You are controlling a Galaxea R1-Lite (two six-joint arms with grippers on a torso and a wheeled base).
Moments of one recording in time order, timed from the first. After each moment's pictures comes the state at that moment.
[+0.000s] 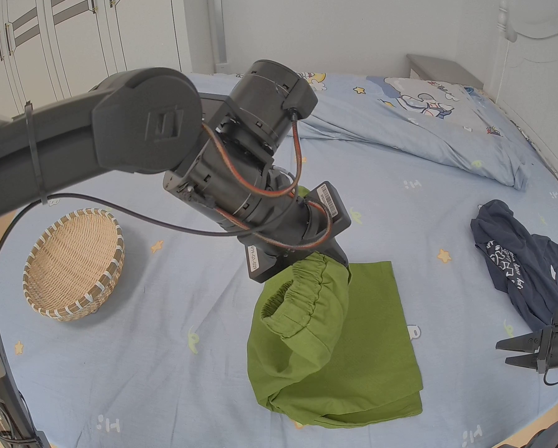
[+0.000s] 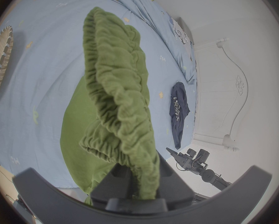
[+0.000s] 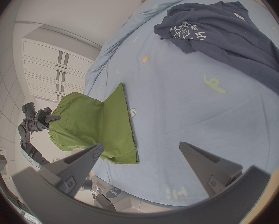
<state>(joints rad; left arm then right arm) -0.75 2.06 -2.00 0.80 -0.27 -0.93 -0.54 1.26 -0.33 0.10 0.91 -0.06</state>
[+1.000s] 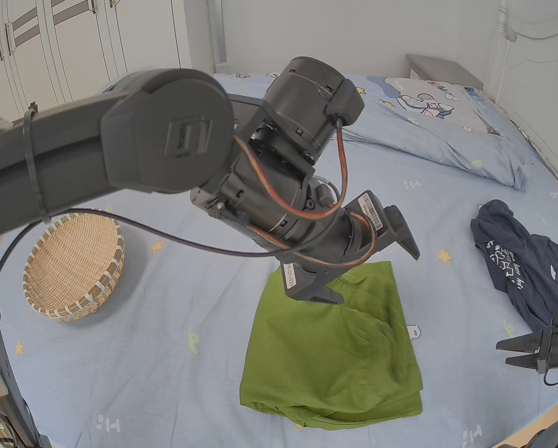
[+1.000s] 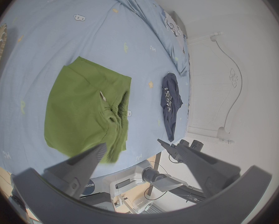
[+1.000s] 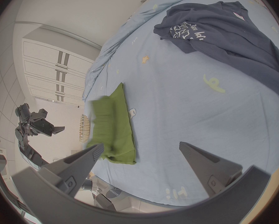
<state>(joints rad) -0.85 2.06 -2.00 0.75 -0.28 -0.99 -0.54 1.26 -0.33 0.10 0.91 -0.06</state>
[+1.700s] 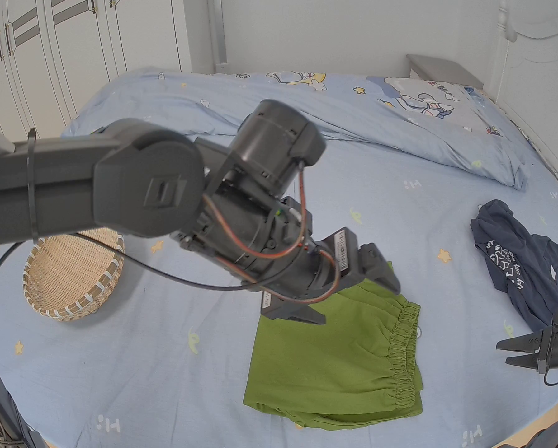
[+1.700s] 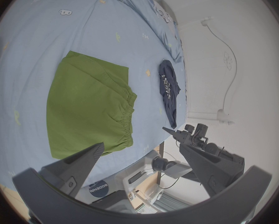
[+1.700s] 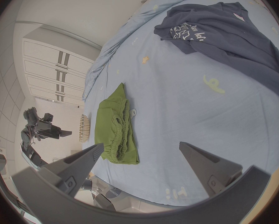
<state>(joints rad) -0.79 1.98 -1.70 0.58 -0.43 -0.80 -0.54 1.26 -0.33 0.10 0.91 -0.06</state>
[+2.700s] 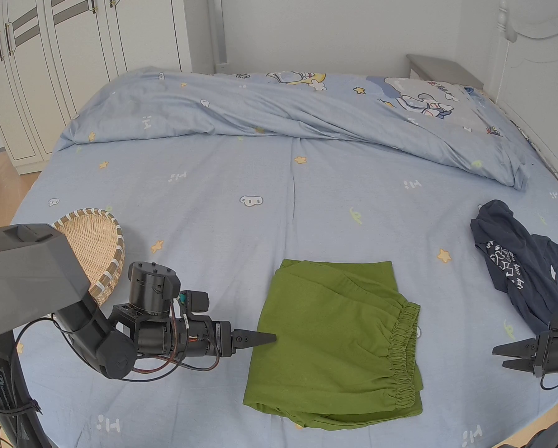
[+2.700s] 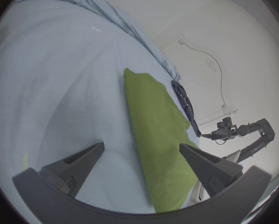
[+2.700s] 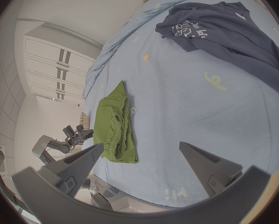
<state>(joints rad) -0.40 2.11 -0.60 -0.90 -0.59 -0.41 -0.53 1.26 -0.28 0.03 0.91 -0.06</state>
